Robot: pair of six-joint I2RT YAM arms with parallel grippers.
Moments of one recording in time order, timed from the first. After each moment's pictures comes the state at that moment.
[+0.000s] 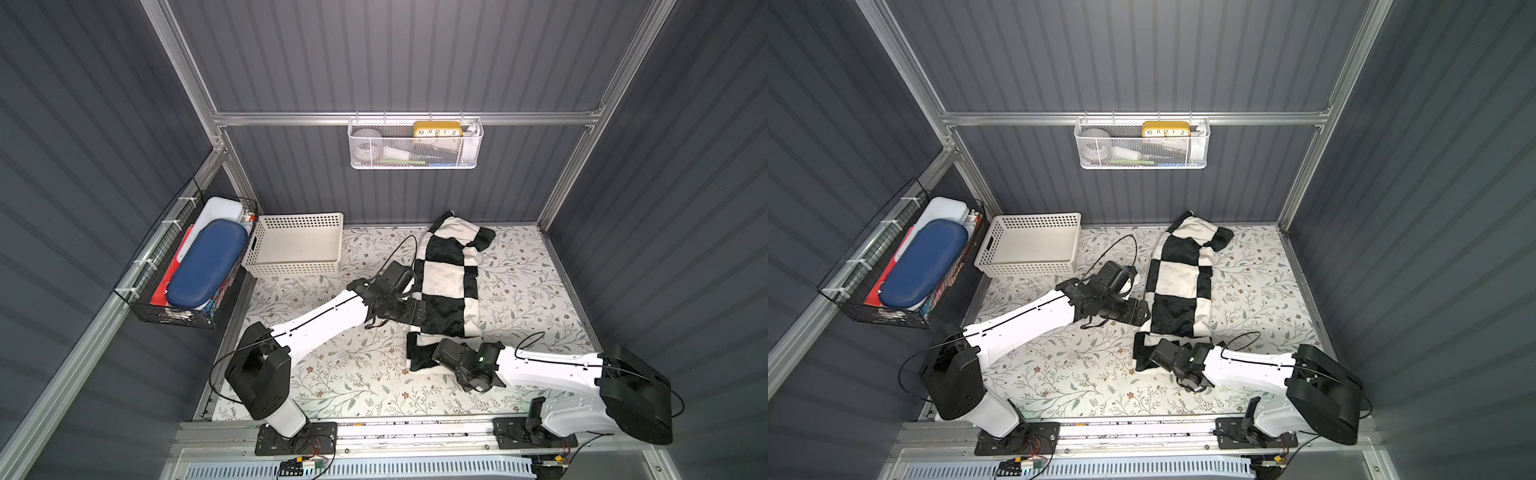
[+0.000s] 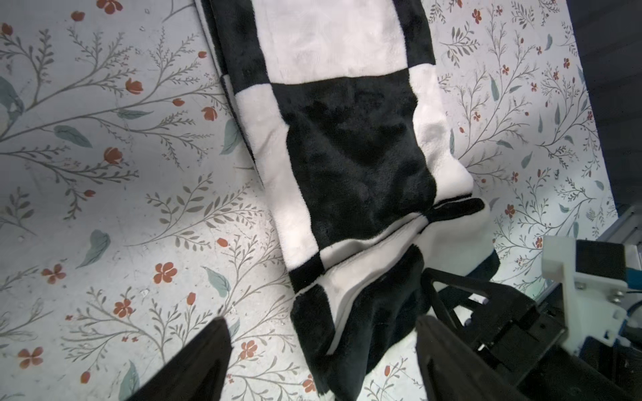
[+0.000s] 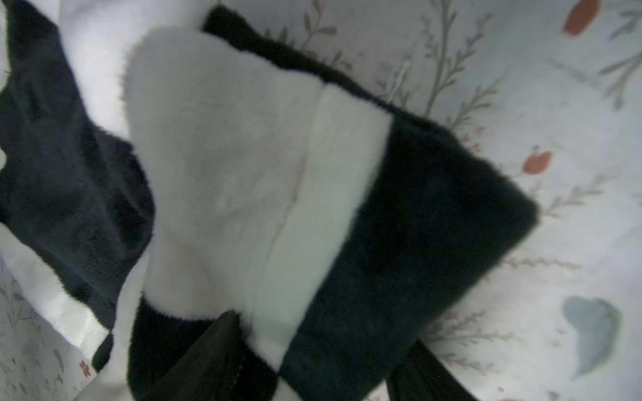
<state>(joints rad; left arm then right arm) -0.81 1.62 1.26 -0.64 0.15 -0.40 1.03 1.37 0.62 -0.57 0.40 2.09</state>
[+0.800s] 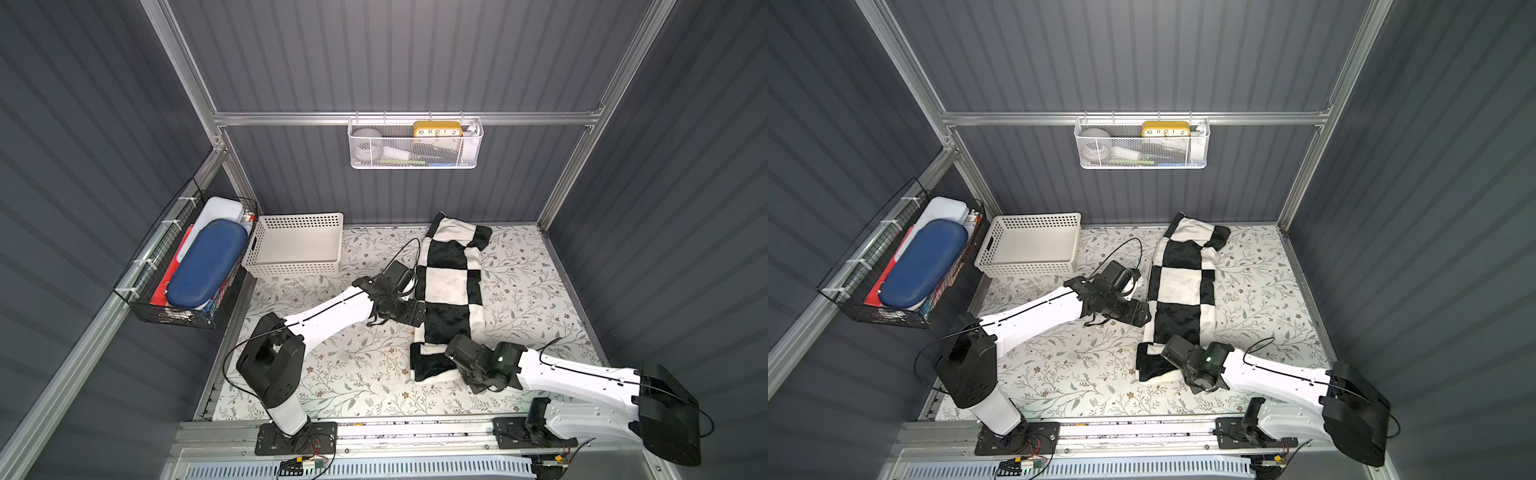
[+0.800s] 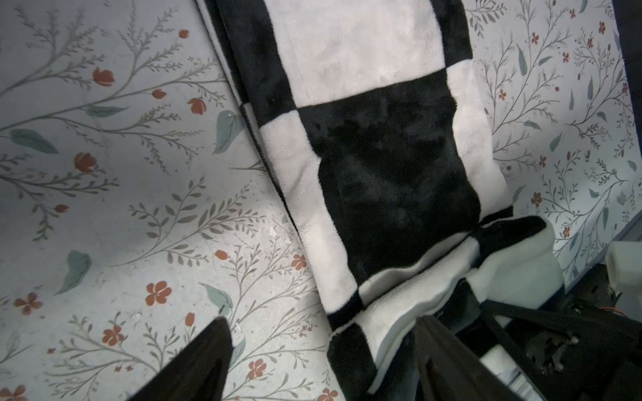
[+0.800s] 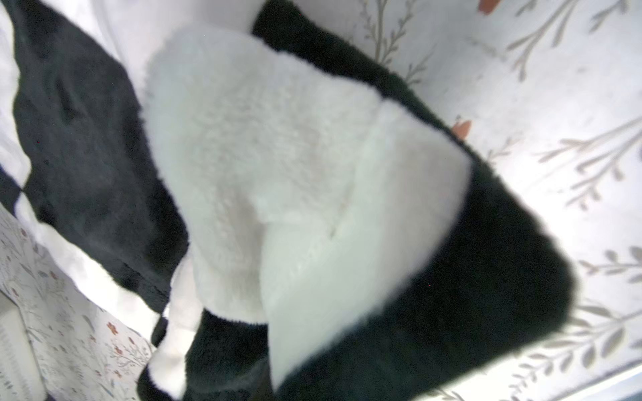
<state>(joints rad) -0.78 1.72 1.28 -0.63 0.21 -0.34 0.93 1.15 0.59 -0.71 0.24 2.09</state>
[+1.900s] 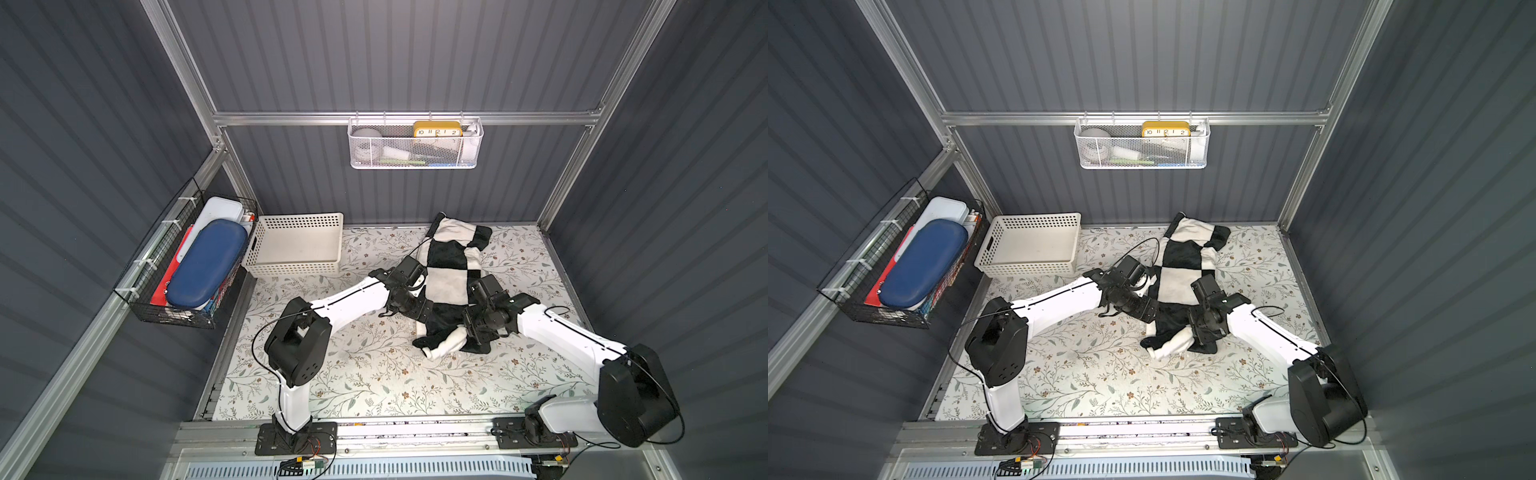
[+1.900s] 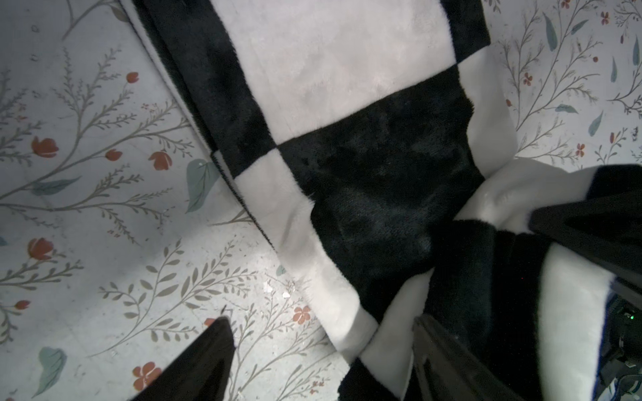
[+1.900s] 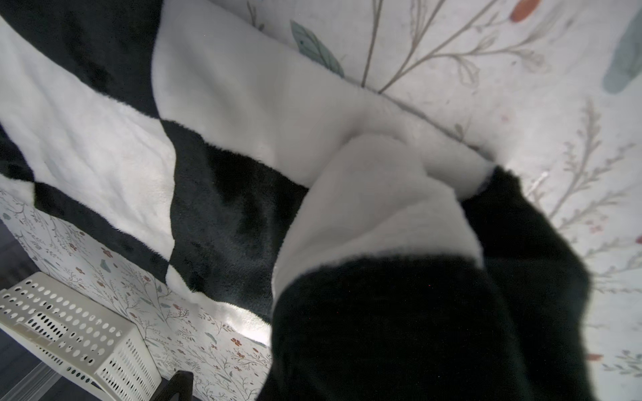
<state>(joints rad) -0.78 1.89 1.44 -0.66 0.21 -0.21 0.40 1.39 0.86 -0.67 -0.10 1.69</state>
